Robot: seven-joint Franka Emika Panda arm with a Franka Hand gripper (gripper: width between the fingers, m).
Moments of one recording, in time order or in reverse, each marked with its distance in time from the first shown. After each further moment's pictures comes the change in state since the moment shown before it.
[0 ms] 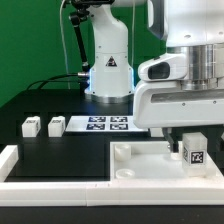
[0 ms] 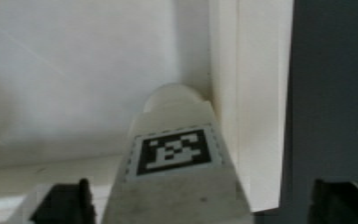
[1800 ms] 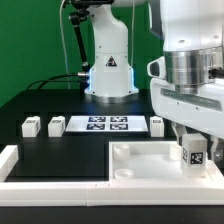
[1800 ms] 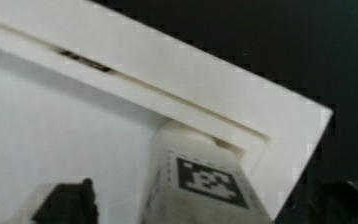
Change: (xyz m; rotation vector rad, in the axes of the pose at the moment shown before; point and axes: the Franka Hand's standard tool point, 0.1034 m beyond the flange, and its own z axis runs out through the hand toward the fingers) arm -0.003 -0.002 0.005 0.001 -0.044 0.802
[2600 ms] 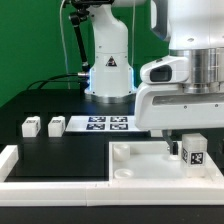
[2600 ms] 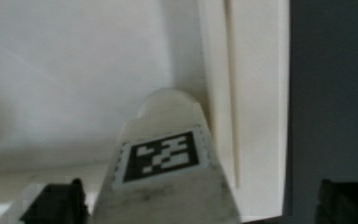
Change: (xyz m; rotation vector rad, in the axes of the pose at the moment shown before) arm 0.003 -0.002 -0.001 -0.024 0.035 -0.830
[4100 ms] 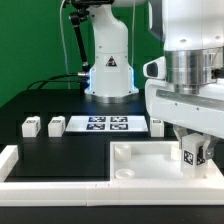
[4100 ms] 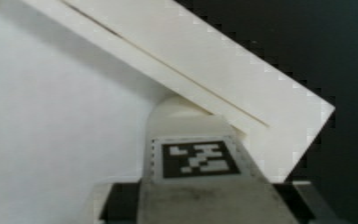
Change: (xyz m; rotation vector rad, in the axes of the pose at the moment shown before) arm 0.002 0.005 0.000 0.014 -0.009 0.963
